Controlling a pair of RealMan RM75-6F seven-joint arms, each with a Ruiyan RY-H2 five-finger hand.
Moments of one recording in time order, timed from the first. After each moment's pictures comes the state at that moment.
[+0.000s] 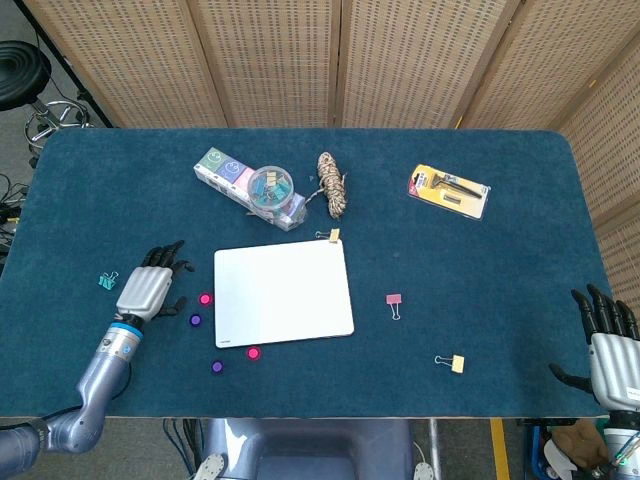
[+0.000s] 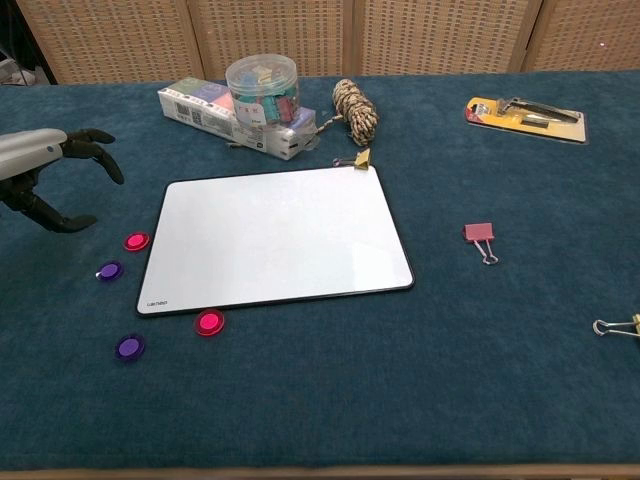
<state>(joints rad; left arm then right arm) -0.50 -1.47 -0.19 -1.47 1.14 0.96 0.24 0.04 -1.03 0.09 -1.84 -1.36 1.47 -0.20</state>
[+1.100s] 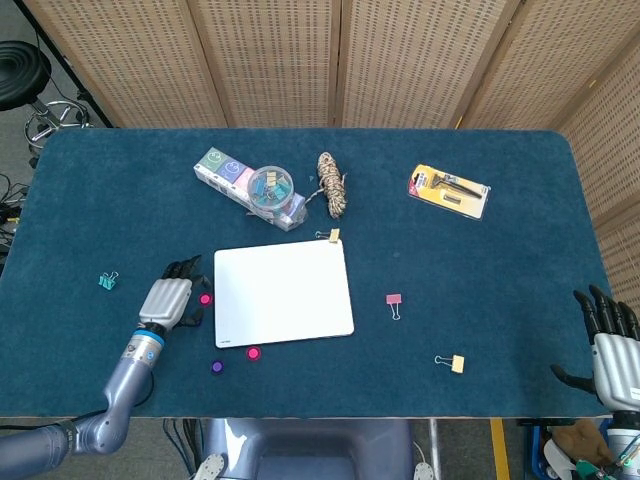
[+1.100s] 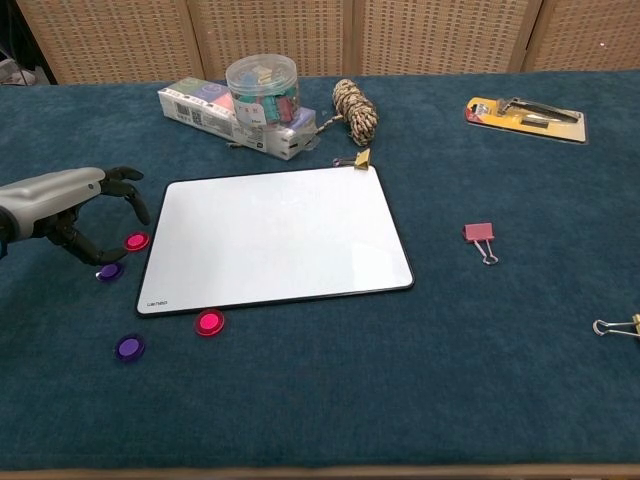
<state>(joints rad) -0.54 -1.57 -0.16 -1.45 1.00 0.98 0.33 0.04 -1.01 0.09 -1.85 -1.35 1.46 -0.17</state>
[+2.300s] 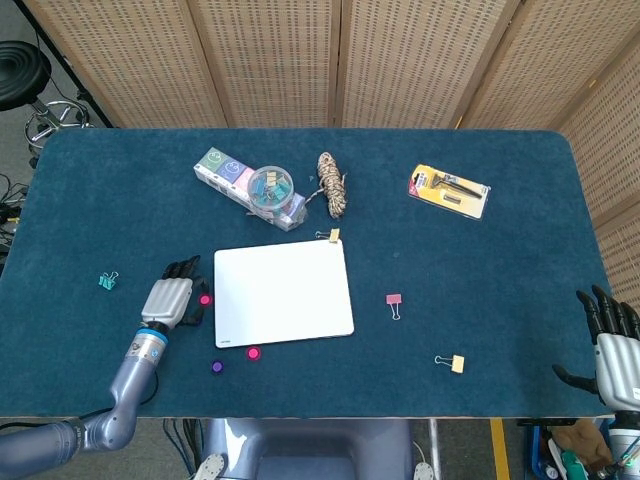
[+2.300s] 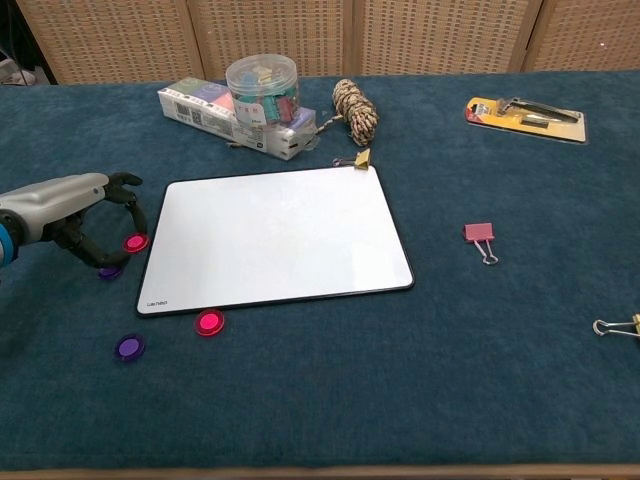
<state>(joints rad) -0.57 -1.61 -0.15 -1.42 0.94 0.99 0.36 0.04 -1.00 0.09 -1.85 -1.34 1.46 -0.16</state>
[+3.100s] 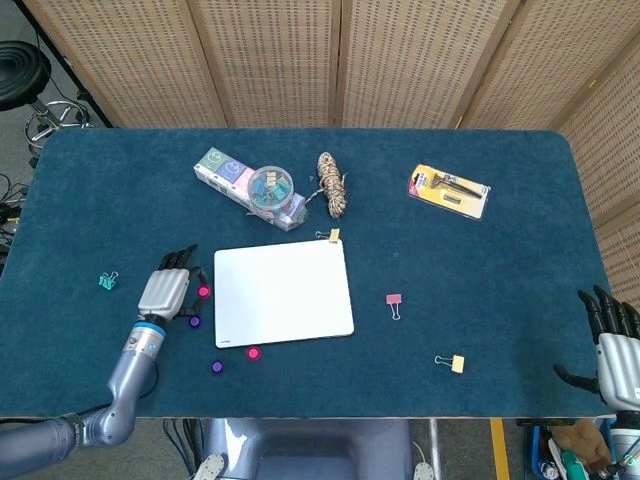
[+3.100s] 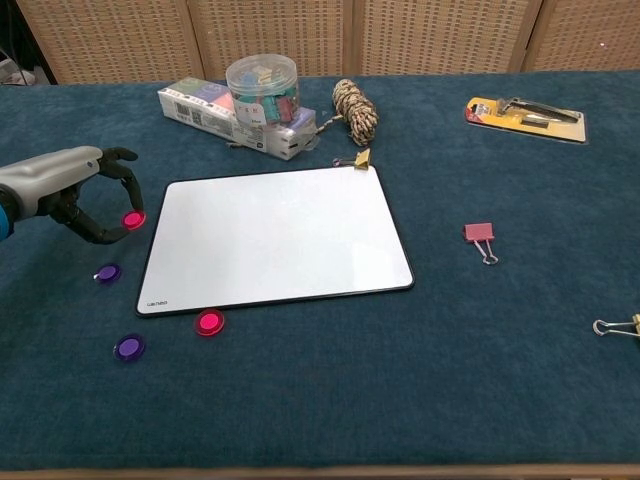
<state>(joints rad) -0.58 -1.57 -0.19 -1.46 0.93 1.02 0.35 0.04 -1.00 0.09 -1.85 -1.33 1.45 -0.15</state>
